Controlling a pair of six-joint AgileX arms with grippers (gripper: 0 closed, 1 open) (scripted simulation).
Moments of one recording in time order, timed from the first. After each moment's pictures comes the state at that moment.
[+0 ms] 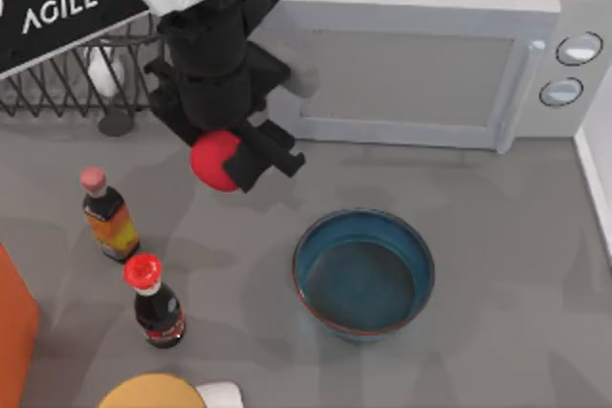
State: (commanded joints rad) left arm -0.53 2.06 1.73 -1.22 0.01 0.25; right arm 0.00 0.00 0.00 0.00 0.00 0.00
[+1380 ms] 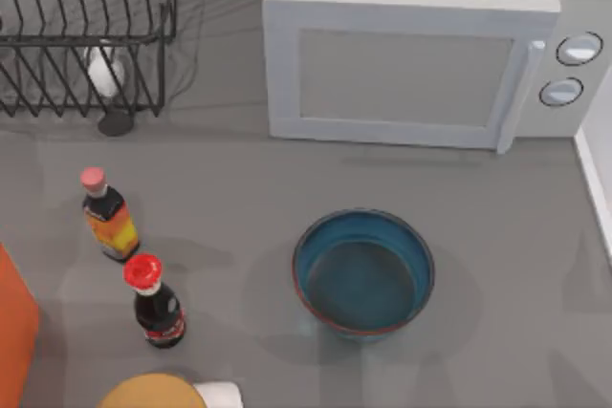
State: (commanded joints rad) left arm 0.23 1.32 1.20 -1.37 0.02 1.79; right arm 0.00 0.00 0.00 0.00 0.00 0.00
